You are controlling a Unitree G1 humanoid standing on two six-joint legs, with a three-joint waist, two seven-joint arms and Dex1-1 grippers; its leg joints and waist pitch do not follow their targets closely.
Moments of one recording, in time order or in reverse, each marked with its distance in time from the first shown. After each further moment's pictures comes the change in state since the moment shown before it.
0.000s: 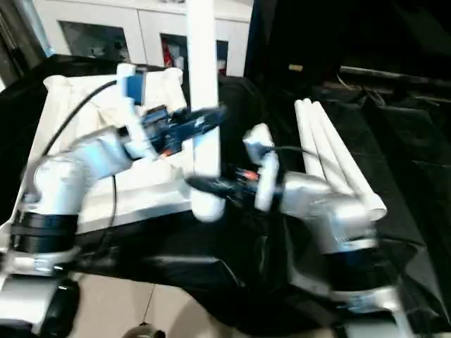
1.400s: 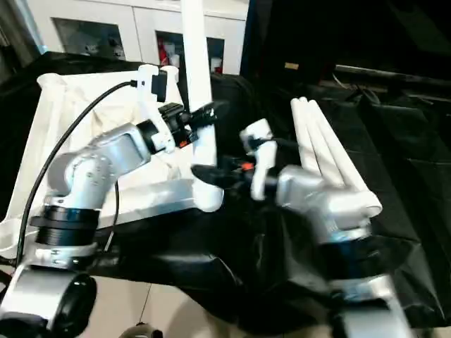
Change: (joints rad) left arm -0.049 -0.024 0.002 0.091 0.020 0.013 0.076; right arm -0.062 -0.087 -0.001 0.040 0.000 0.111 0.026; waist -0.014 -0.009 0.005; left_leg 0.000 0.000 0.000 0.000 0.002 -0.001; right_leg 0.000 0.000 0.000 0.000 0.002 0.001
